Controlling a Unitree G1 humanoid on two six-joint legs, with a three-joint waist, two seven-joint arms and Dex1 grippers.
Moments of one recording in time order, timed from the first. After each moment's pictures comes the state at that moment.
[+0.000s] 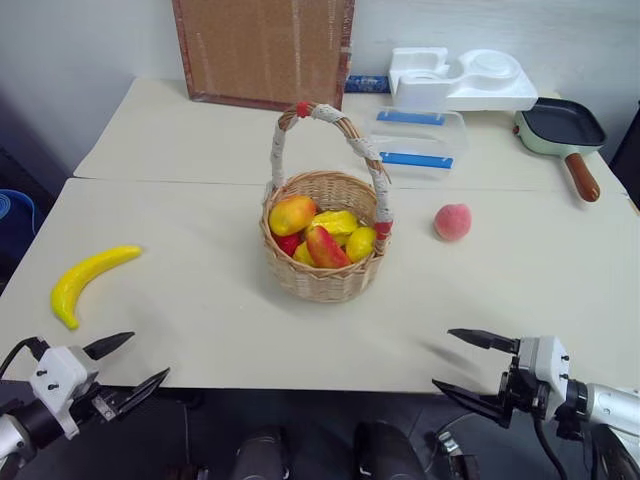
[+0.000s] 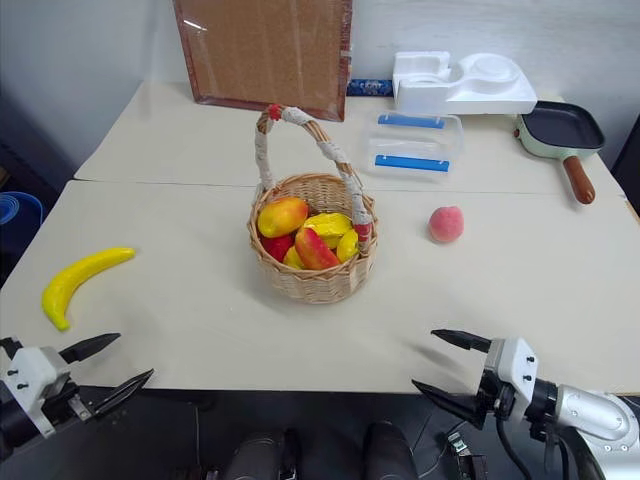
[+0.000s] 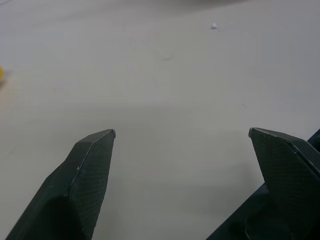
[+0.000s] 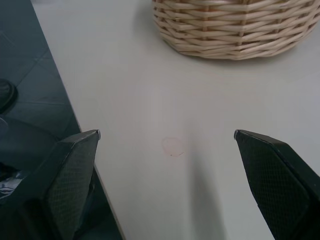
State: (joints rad) left arm 0.52 0.64 0.58 -0.23 -0.41 -0.04 -0.89; right arm 0.34 -0.71 -0.24 -0.30 0.51 -0.04 1.08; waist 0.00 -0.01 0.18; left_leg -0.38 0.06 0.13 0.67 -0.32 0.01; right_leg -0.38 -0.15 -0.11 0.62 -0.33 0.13
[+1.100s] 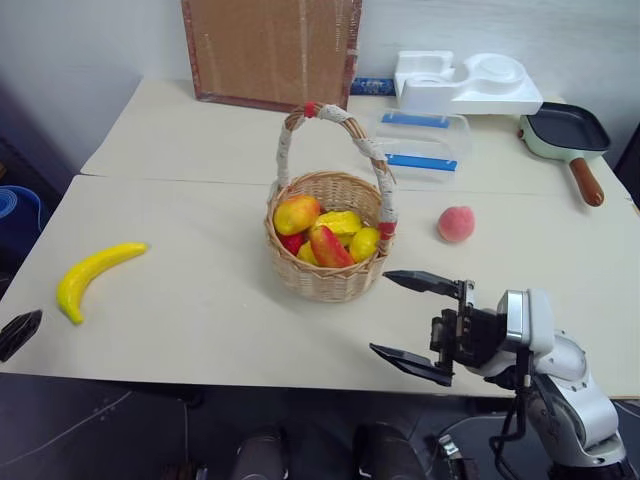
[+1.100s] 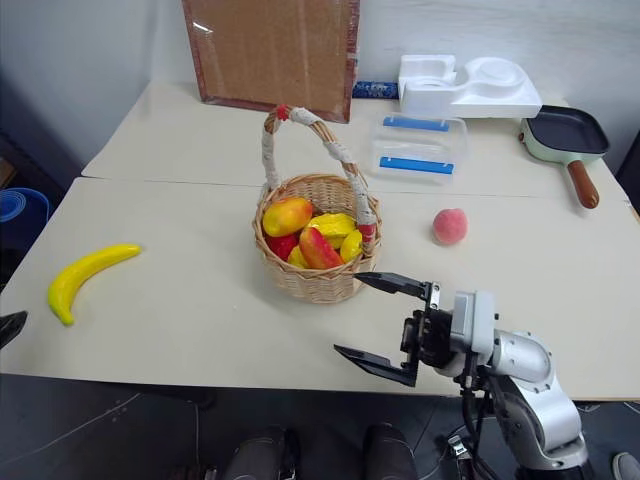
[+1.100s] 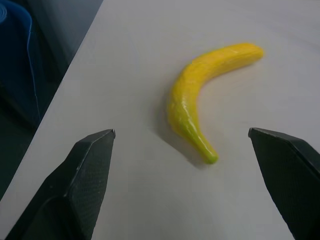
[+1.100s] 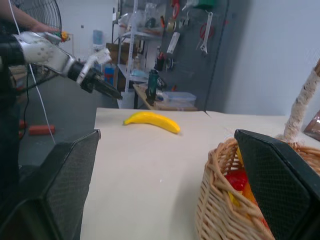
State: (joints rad) left arm 0.25 0.89 0.87 0.07 -0.71 0.73 -0.56; right arm -0.02 -0.52 0.00 -0.52 0.68 0.02 1.05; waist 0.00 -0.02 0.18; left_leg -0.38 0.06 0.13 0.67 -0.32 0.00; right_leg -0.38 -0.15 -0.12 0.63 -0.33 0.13
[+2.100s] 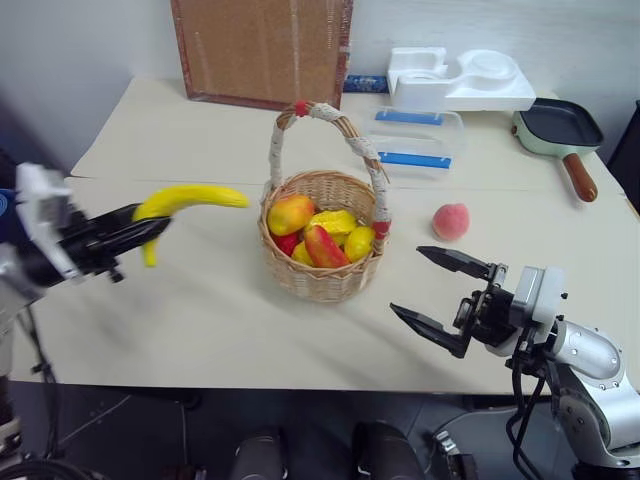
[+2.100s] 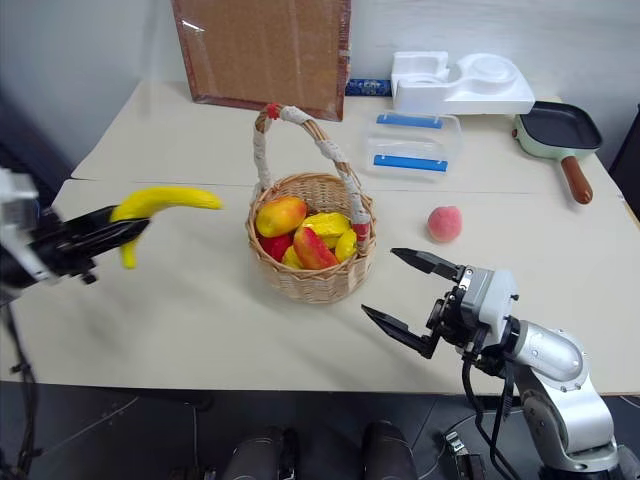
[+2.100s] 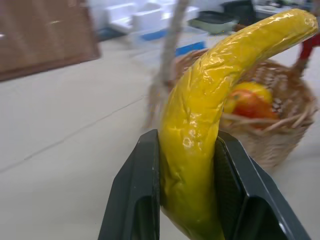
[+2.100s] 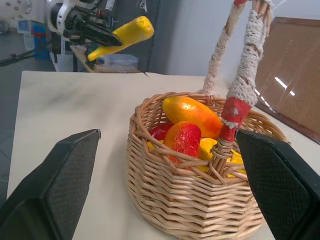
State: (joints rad) left arm -0.42 0.86 0.30 -0.10 -0.67 0.59 -0.93; right arm 0.06 -0.59 -0.16 -0.53 0.60 0.07 0.89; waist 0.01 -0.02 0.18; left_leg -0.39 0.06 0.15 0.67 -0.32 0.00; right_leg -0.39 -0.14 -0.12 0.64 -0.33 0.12
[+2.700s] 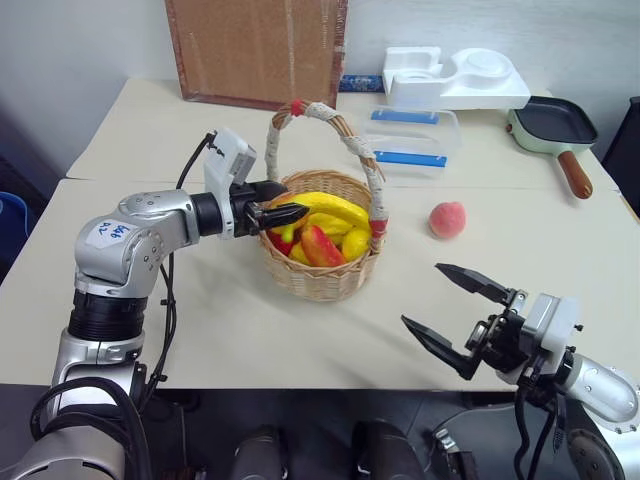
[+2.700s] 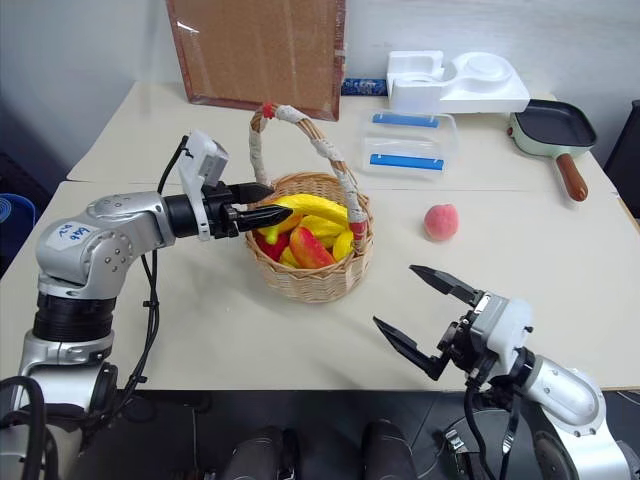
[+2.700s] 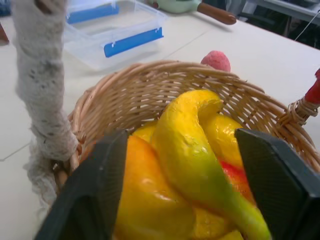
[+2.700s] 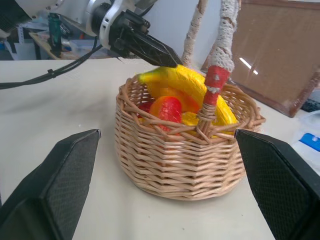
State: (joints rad) left arm -0.77 0.63 0.03 -0.06 -0.56 0.85 -0.70; right arm 0.27 -0.56 -0.23 -0.62 0.56 0.02 0.80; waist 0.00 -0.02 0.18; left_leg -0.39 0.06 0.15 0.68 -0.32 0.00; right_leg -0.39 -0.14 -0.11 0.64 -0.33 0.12
